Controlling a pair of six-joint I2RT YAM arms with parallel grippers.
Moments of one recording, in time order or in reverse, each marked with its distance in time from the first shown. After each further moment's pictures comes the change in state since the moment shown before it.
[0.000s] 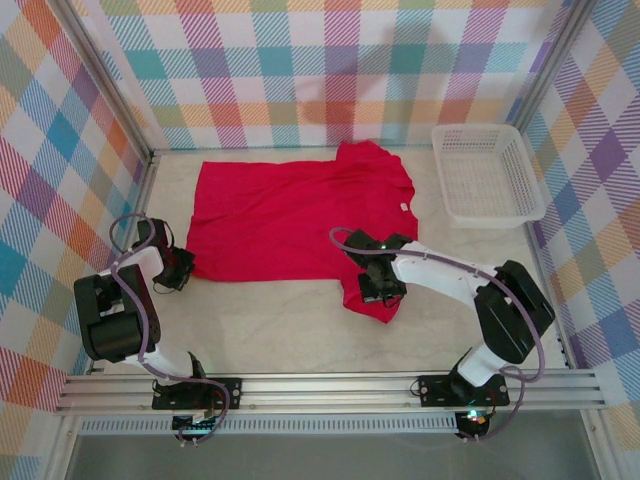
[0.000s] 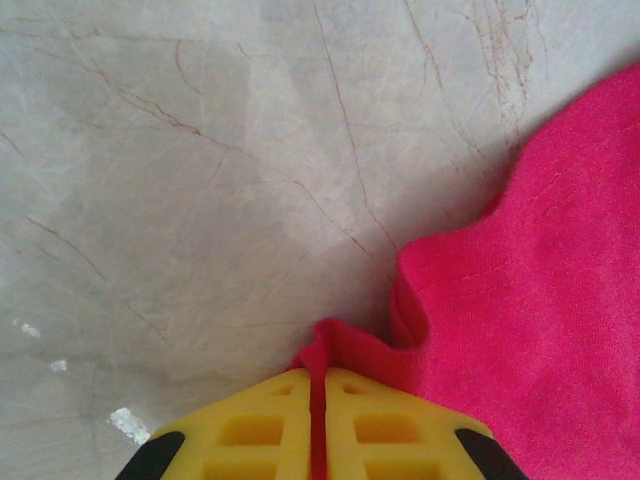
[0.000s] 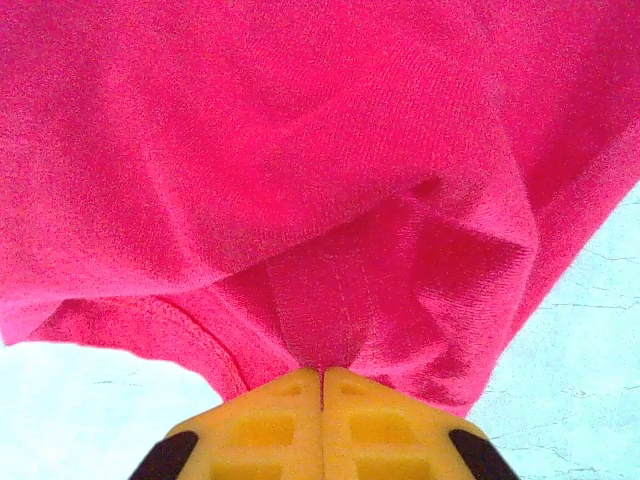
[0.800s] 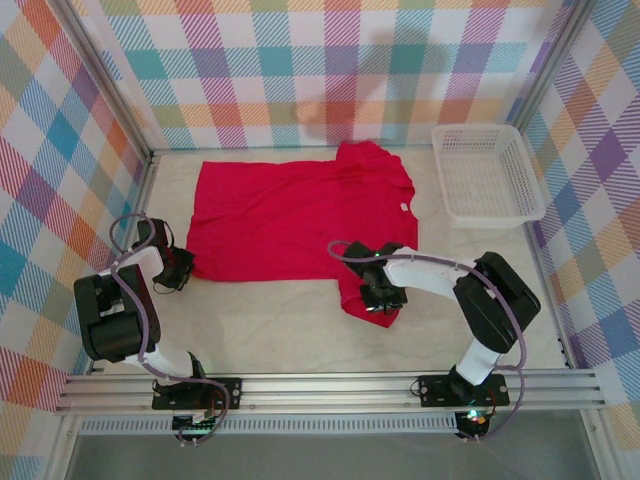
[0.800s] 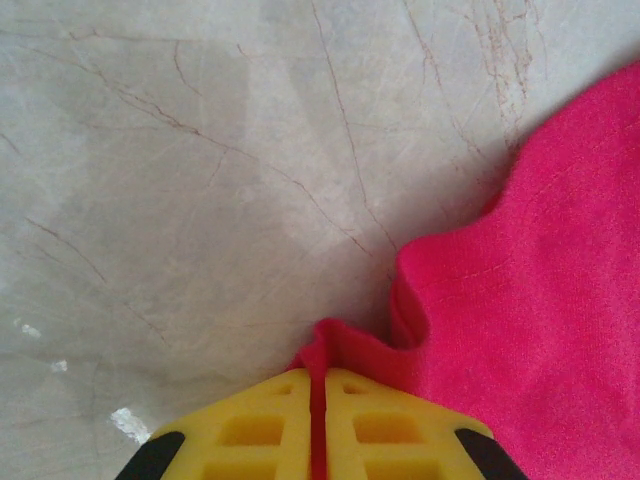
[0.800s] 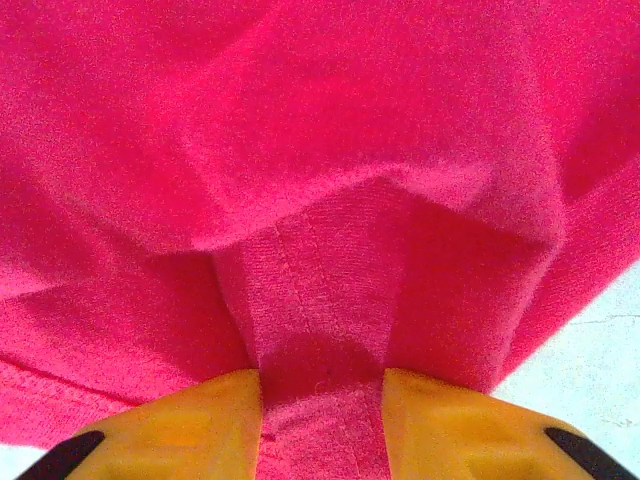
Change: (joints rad) left arm 0.000 0.000 0.000 0.000 0.000 0.003; right arm 0.000 0.096 -0.082 0.067 0.000 -0.005
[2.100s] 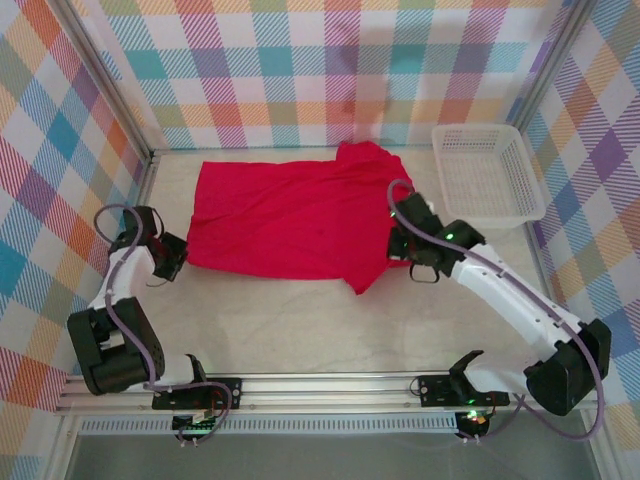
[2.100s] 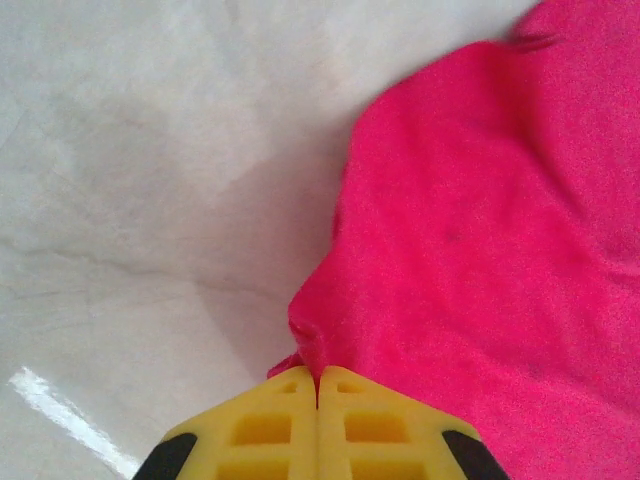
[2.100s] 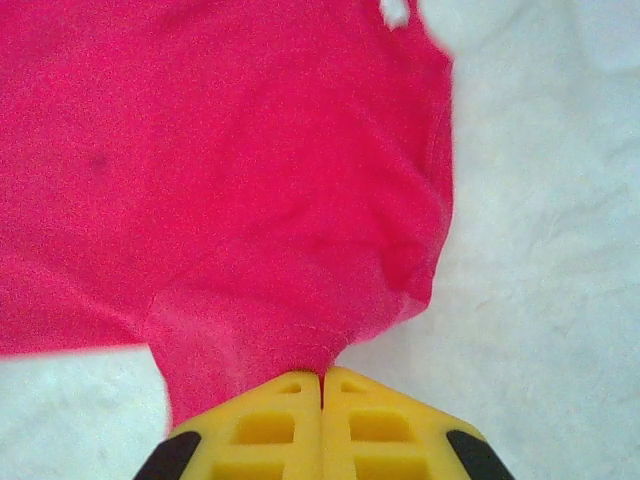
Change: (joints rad) left arm 0.000 -0.217 0.133 -0.217 0.038 -0.005; right arm -0.199 -0.441 0.221 -0.027 0.148 0.012
